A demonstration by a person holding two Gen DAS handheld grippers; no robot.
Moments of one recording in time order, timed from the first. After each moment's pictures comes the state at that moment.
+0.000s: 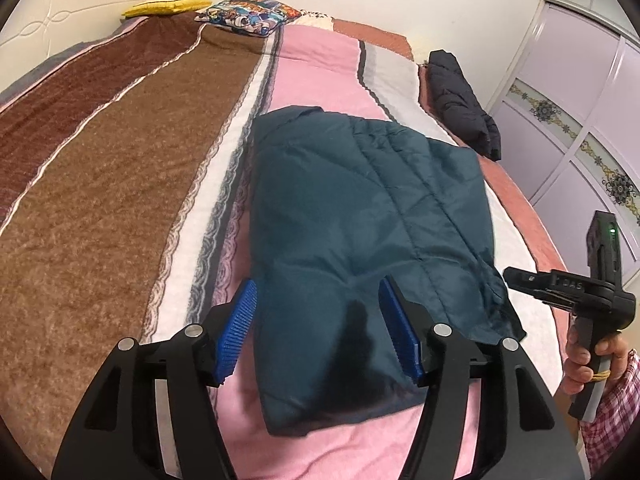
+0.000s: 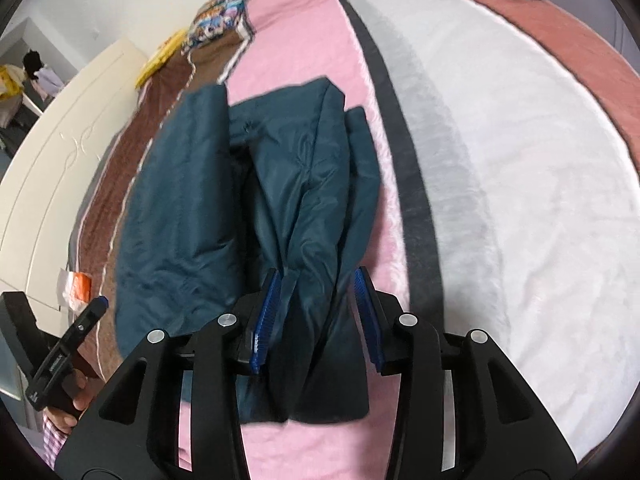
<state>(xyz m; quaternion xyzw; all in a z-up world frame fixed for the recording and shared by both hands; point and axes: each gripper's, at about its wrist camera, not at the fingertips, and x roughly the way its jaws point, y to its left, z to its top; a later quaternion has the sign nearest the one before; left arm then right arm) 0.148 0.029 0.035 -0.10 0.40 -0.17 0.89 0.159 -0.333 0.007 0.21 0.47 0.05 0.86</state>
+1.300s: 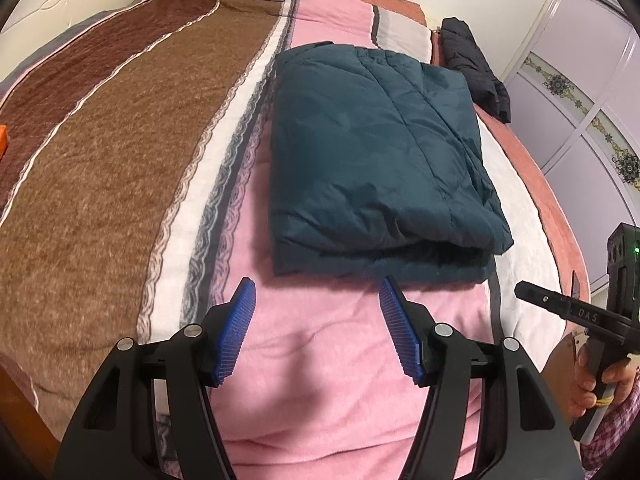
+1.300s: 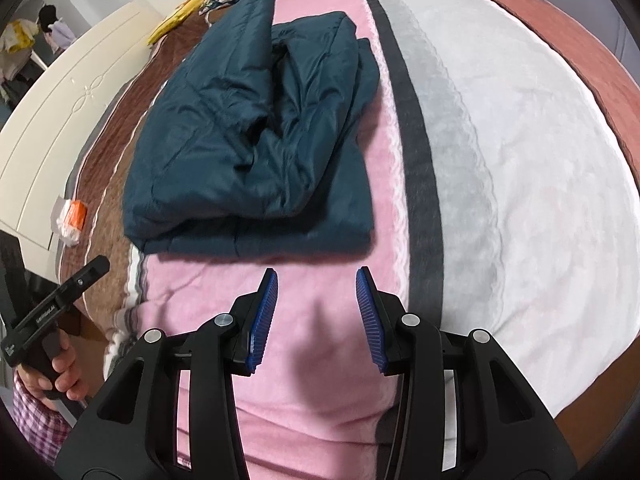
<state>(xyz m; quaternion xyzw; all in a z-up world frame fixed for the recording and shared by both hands) 0.057 0.037 0.012 -0.08 0.47 -0.14 0.87 0.034 -0.286 -0.021 0.16 0.50 0.06 0.85</state>
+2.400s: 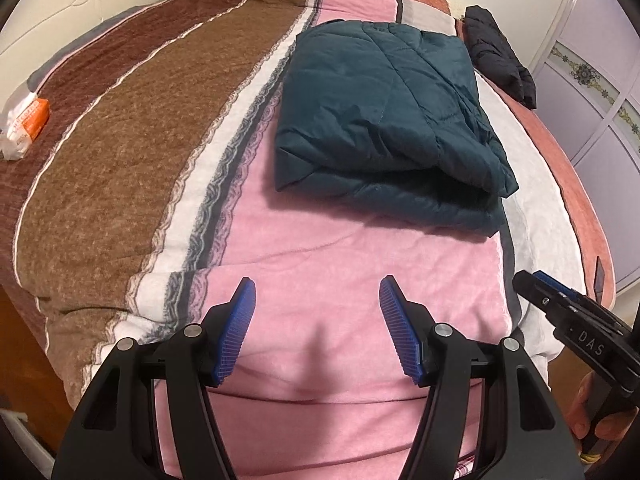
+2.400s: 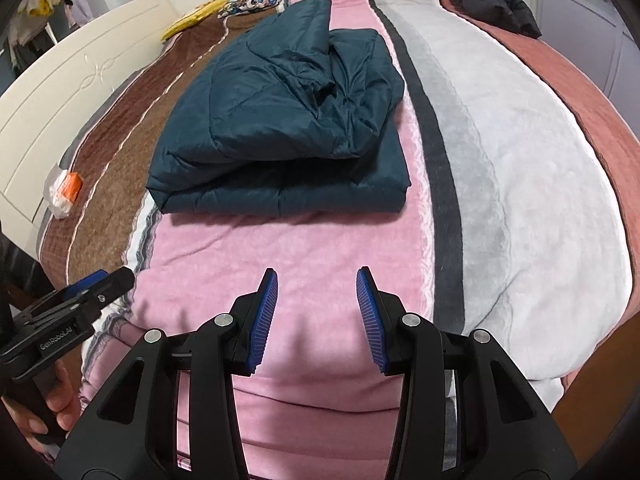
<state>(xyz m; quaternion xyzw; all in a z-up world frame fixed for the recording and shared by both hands) -0.010 0.013 0.004 -0.06 0.48 -0.07 0.87 -0.021 -0.225 -0.022 0.09 0.46 0.04 0.88</state>
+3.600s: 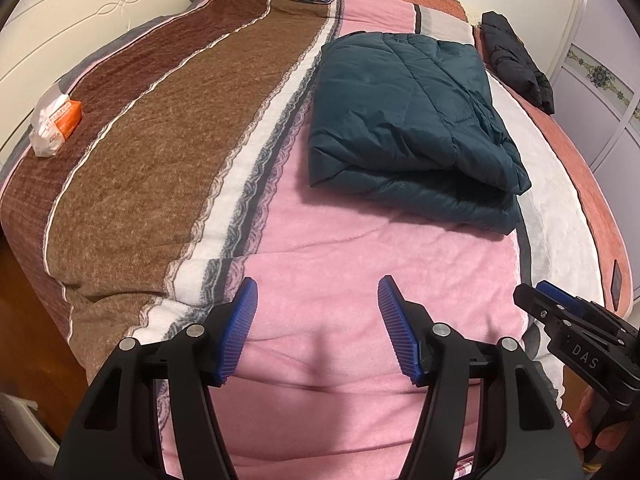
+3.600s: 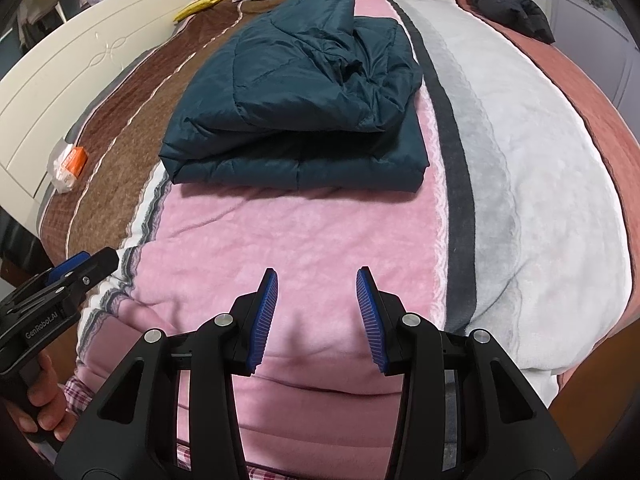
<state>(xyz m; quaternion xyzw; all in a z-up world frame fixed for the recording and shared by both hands) -0.033 0.019 0.012 -0.05 0.47 -0.02 0.88 -0.032 -0.208 -0.028 0.07 0.48 0.05 0.87</state>
